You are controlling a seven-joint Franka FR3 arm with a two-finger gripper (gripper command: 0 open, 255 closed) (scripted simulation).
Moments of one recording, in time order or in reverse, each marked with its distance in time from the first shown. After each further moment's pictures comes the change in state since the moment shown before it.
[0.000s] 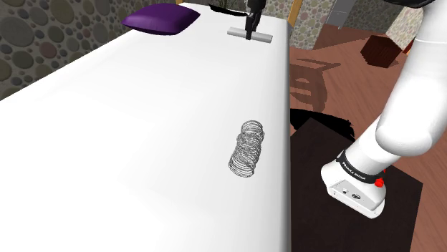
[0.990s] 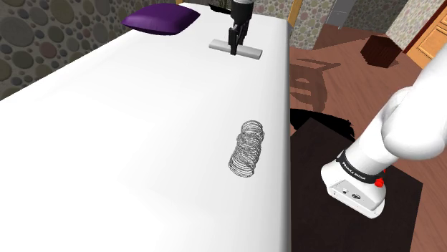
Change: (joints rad) arm 0.191 -0.268 0.113 -0.351 -0.056 0.081 0.311
